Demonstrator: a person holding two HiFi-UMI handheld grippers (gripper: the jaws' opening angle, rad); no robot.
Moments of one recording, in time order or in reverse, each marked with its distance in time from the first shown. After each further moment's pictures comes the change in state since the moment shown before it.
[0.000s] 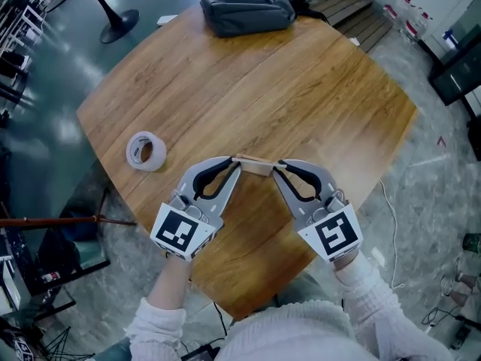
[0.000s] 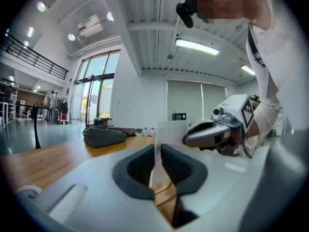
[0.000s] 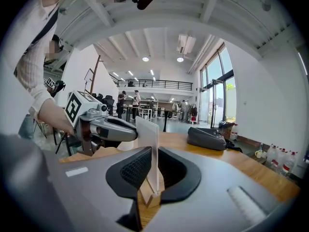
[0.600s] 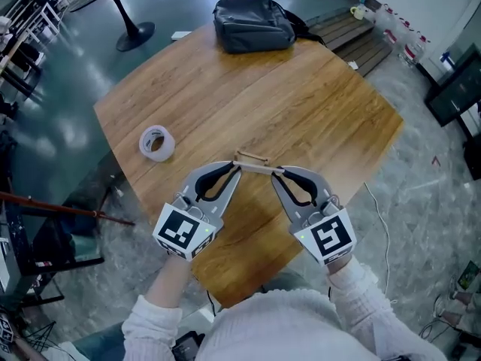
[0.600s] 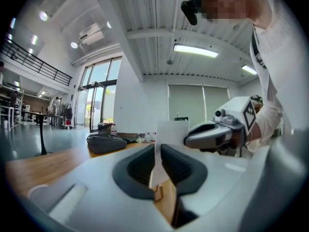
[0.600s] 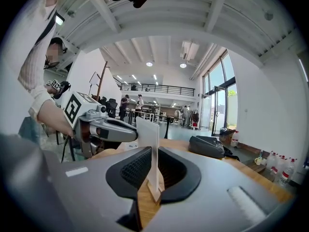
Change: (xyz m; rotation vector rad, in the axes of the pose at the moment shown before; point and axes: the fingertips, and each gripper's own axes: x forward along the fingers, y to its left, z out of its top) left arm -0.043 -0.048 0.039 0.021 -0.045 0.056; right arm -0.058 0.029 0.039 -0.032 -0.055 0.003
